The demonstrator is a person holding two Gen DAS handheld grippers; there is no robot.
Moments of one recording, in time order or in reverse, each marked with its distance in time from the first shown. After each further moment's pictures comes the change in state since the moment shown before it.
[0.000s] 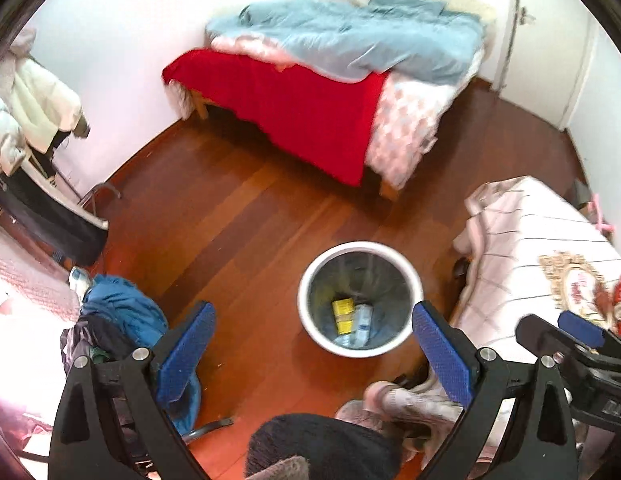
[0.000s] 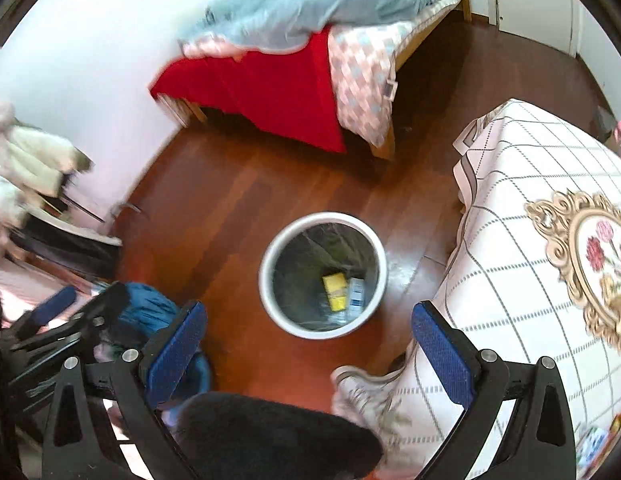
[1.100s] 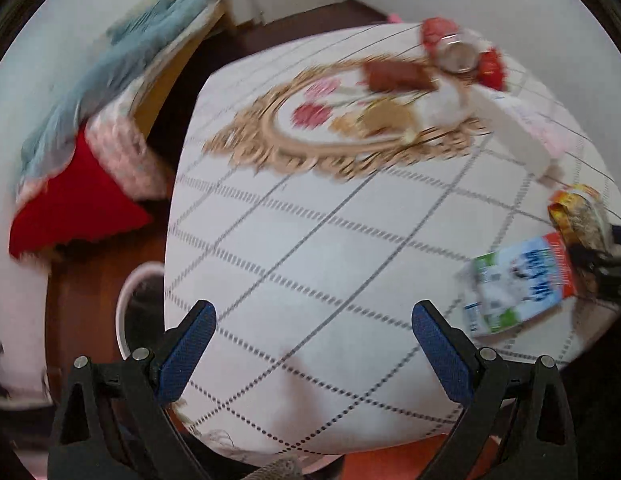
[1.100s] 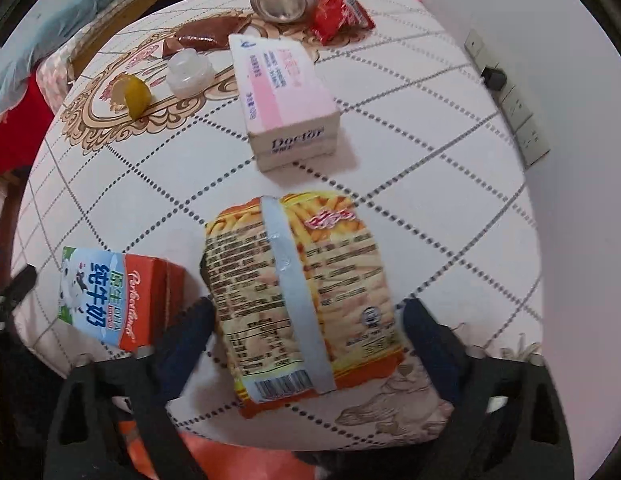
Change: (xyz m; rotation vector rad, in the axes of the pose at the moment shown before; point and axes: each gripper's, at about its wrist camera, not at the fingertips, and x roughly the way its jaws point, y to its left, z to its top) left arm 0.015 -0.341 -0.172 0.798 0.043 -0.263; right arm -0.126 -0.393 -0.231 0.439 0.094 -0.580
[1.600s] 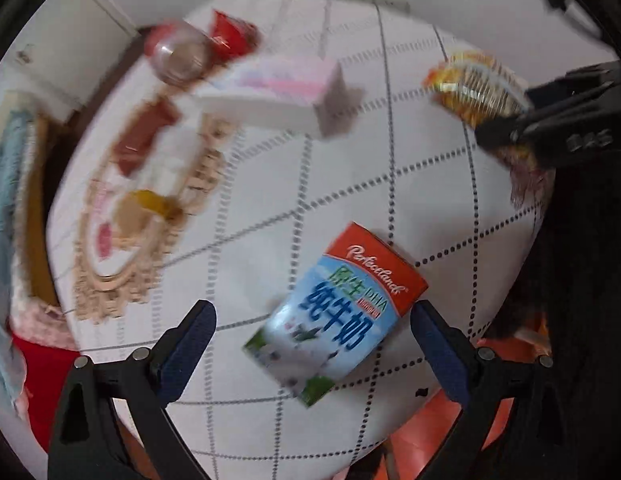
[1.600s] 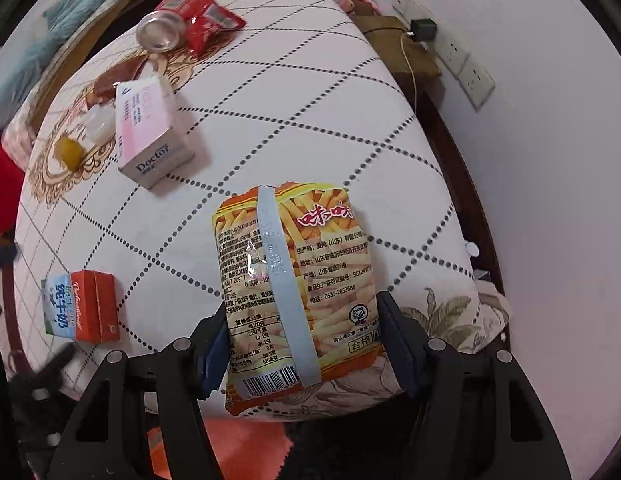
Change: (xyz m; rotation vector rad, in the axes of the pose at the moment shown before) left arm 0.019 -0.127 0.032 0.649 0.113 -0.249; right arm -0.018 -0.078 -0.019 0.249 0.061 0.046
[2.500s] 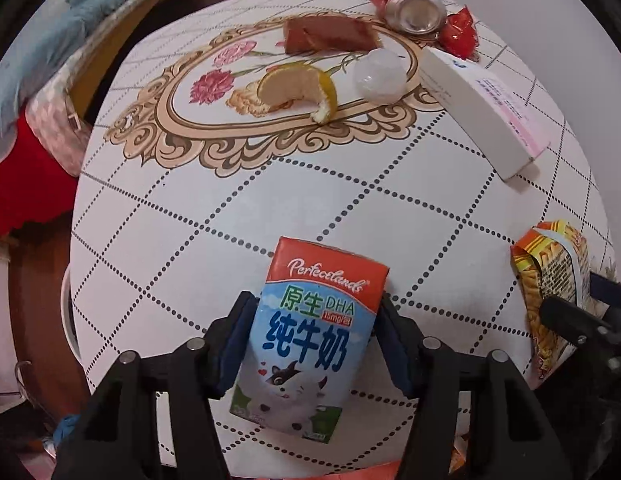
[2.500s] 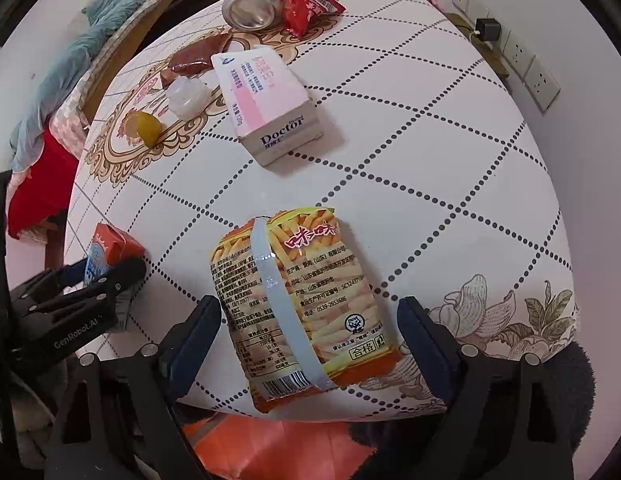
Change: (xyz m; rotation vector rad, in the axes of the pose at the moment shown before) left arm 0.011 0.076 -0.042 -0.691 -0.005 0.046; right arm 0.011 0.064 -0.013 -0.094 -0.004 0.146
